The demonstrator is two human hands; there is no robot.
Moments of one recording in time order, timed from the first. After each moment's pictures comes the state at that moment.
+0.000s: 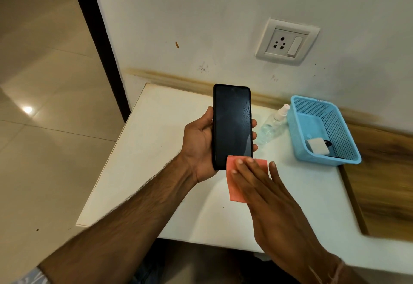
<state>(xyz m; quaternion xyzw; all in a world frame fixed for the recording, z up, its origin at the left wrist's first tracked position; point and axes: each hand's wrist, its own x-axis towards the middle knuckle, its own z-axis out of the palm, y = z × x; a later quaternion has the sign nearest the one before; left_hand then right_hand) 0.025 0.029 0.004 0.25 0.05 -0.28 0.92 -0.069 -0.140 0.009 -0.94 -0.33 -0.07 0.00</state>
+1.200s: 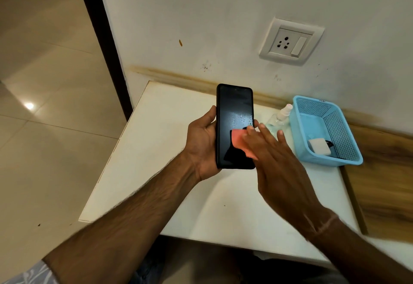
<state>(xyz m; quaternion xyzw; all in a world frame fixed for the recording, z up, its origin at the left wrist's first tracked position) 0.027 0.032 0.004 0.25 0.07 -0.29 0.92 -0.023 -0.136 0.028 -0.96 -0.25 -0.11 0.10</state>
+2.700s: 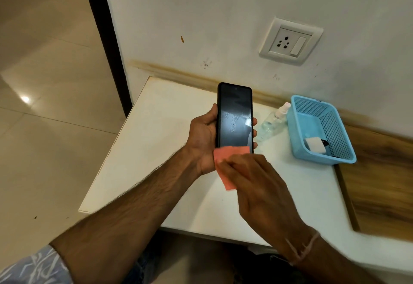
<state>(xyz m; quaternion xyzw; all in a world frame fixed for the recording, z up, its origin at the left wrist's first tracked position) 0.025 0.027 0.005 0.23 0.07 -0.29 0.93 -0.065 -0.120 0.013 -0.96 -0.27 -0.06 0.08</state>
